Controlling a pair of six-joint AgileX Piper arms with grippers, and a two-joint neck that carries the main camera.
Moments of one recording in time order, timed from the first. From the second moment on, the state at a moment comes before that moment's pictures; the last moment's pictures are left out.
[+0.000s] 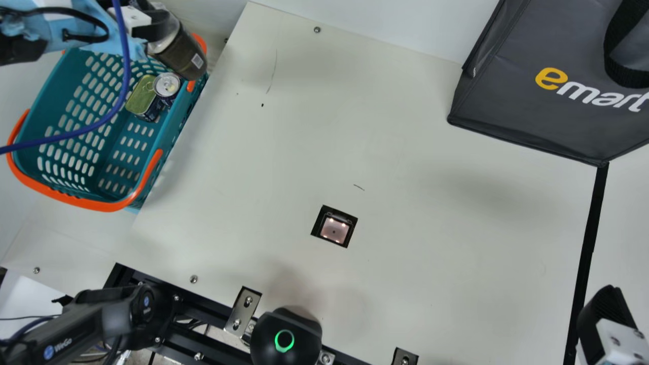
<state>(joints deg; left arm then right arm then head) 23.1 75.9 -73.4 -35.1 53.0 49.6 0.7 42.6 -69.8 -0.8 69.5 -2.3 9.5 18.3</state>
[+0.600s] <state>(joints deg) 8.2 74.7 -69.7 -32.0 49.2 45.2 0.7 42.6 -69.8 -0.8 69.5 -2.3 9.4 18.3</state>
